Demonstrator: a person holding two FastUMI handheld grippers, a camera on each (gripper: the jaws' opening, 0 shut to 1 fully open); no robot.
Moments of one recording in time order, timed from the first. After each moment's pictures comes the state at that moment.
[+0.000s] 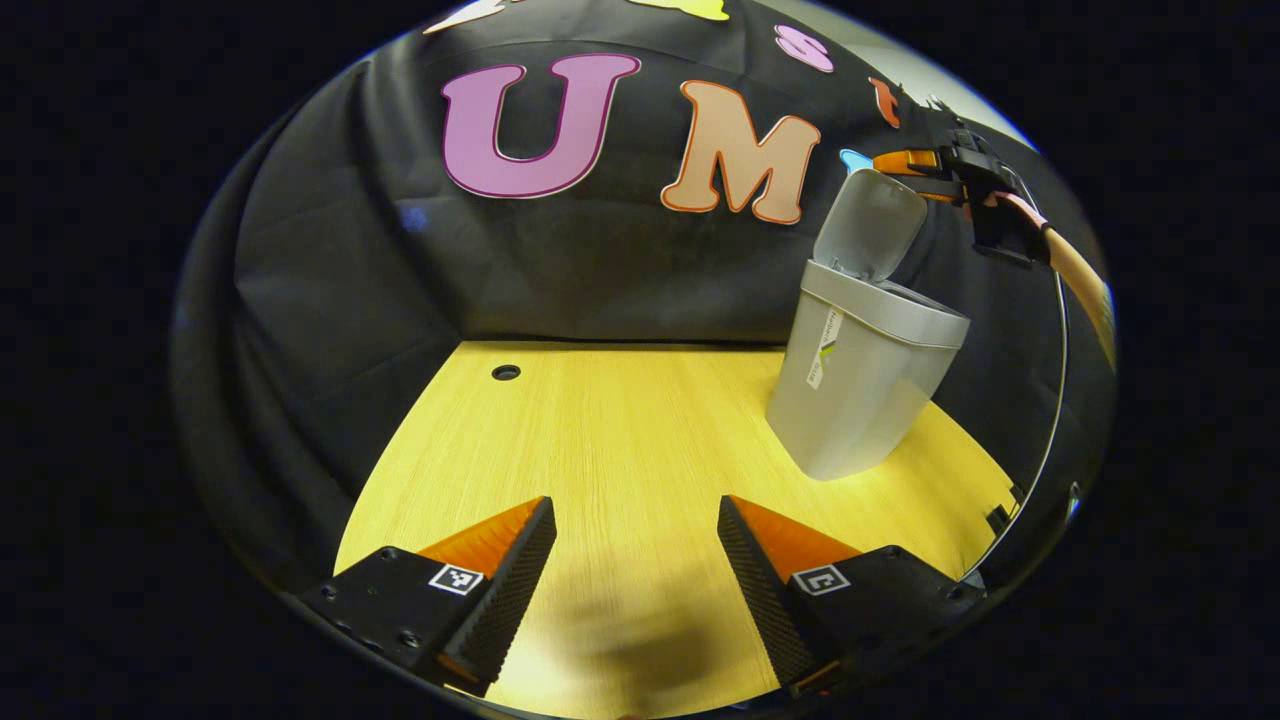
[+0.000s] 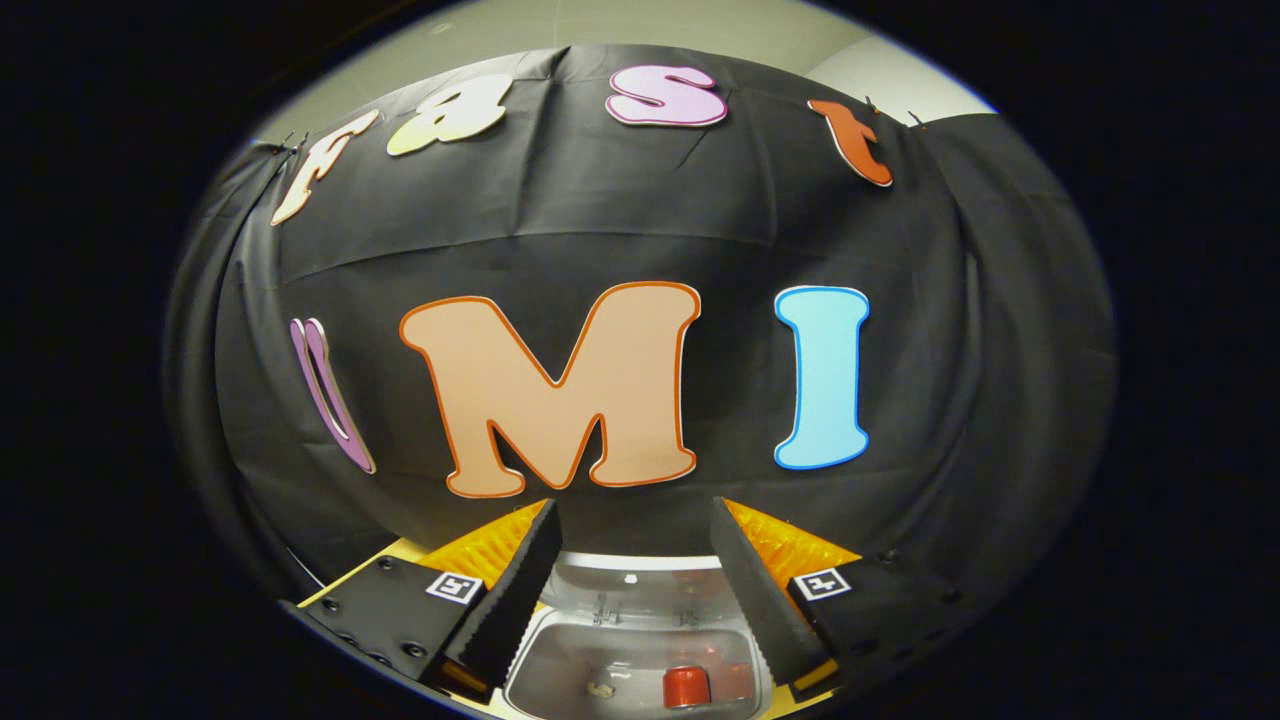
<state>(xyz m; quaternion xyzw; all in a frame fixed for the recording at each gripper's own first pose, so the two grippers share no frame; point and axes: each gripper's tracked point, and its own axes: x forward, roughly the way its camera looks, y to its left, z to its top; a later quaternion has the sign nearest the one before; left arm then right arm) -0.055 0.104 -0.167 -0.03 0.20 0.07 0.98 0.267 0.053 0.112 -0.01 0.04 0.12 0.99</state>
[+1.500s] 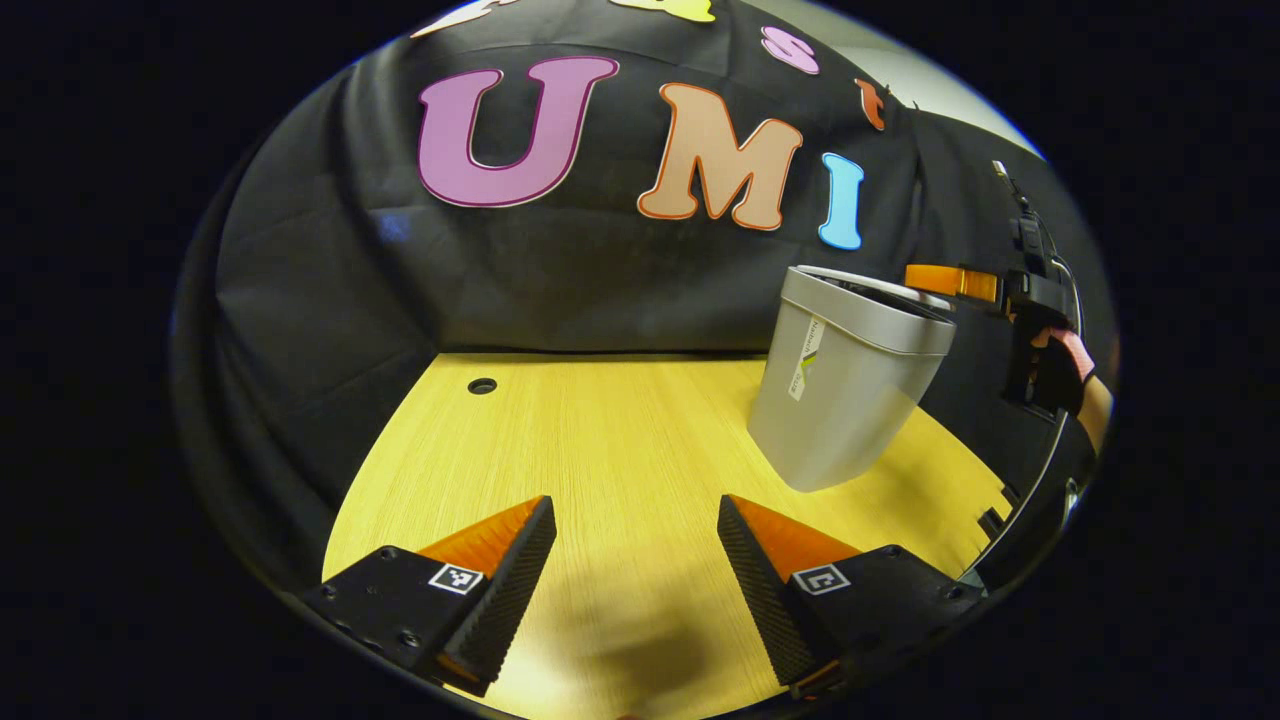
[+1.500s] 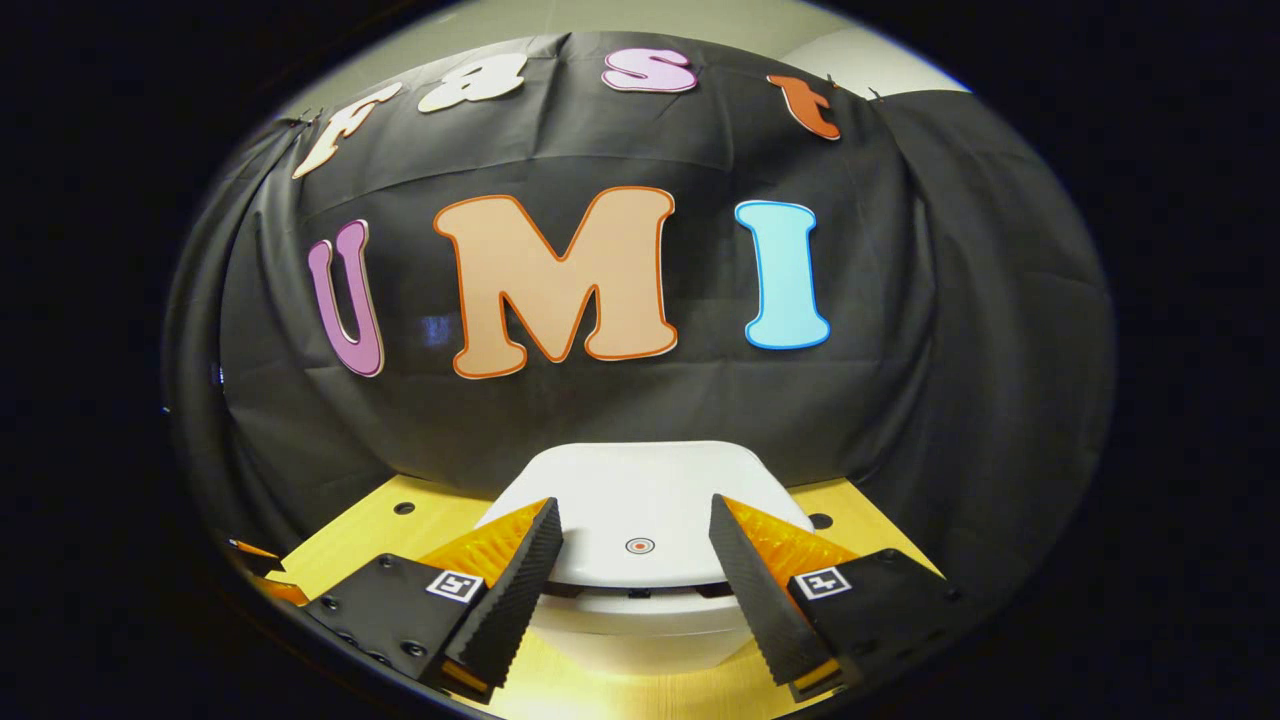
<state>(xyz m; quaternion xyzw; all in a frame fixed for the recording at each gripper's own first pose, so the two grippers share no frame) -0.035 0.093 -0.161 -0.03 0.19 0.04 0.98 0.168 0.024 -0.042 -0.01 0.09 0.08 0.99</state>
